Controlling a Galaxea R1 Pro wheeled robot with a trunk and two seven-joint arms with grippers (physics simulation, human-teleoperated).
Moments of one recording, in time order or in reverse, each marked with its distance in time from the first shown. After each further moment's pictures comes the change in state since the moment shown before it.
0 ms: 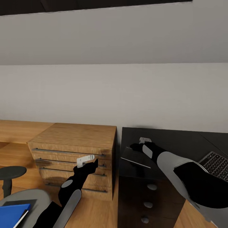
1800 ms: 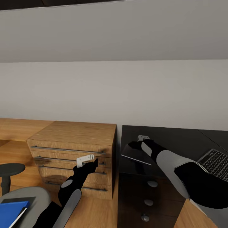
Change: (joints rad) left arm 0.000 0.000 0.002 -0.004 0.000 -0.002 0.002; right arm -0.001 0.000 0.011 -0.070 0.008 0.071 0.001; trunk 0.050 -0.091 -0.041
